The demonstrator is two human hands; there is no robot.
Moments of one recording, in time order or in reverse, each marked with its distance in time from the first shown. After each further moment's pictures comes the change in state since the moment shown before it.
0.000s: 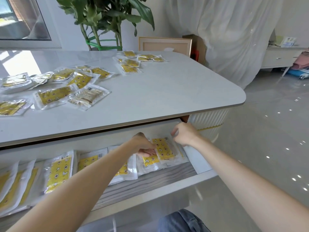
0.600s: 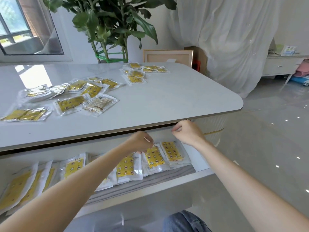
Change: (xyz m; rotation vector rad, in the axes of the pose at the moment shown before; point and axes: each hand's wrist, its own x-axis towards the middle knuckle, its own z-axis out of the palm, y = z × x) left_hand -0.055 -0.008 -0.023 0.188 0.199 0.309; right_hand -0.034 -0.018 -0.021 0.185 0.193 -0.098
